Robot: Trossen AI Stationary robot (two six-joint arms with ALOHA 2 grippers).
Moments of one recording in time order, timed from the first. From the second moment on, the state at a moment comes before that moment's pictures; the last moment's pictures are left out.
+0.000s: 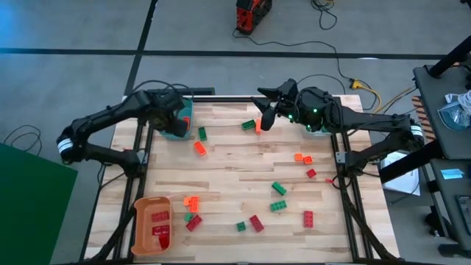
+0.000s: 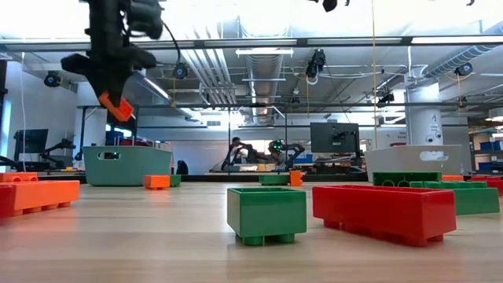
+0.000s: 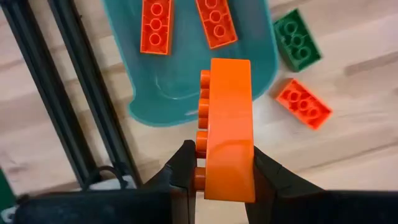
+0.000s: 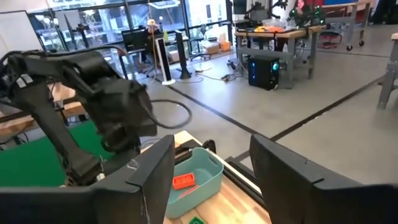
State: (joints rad) left arm 0.56 1.24 1.14 -1.33 -0.15 -0.70; right arm -0.13 1.33 1.31 -0.05 0.39 0.17
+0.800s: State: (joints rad) left arm 0.87 1.53 1.13 -1.30 -0.01 -0.28; right arm -0.13 1.32 1.31 -0.13 0.37 0.22
